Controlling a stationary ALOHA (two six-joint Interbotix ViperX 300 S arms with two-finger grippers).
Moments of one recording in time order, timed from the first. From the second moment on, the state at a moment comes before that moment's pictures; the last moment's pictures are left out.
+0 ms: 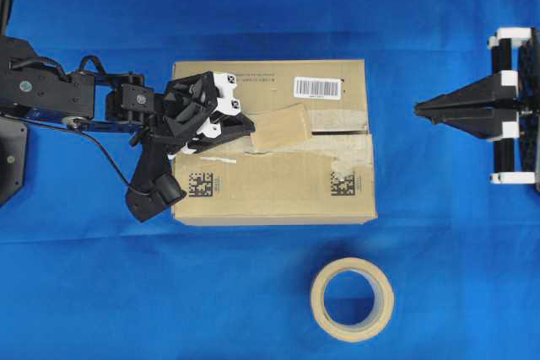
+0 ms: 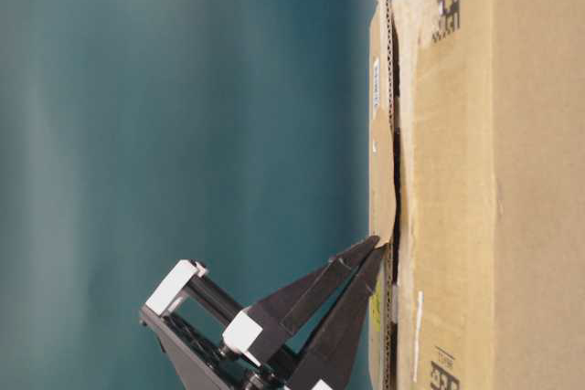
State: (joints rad) left arm 0.04 -0.14 0.74 -0.04 0.00 1.47; right arm -0.01 -0.76 1.13 0.03 -0.35 0.02
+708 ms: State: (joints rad) left arm 0.04 -0.14 0.74 -0.04 0.01 1.47; right arm -0.02 -0.27 0.85 0.05 -0.40 0.05
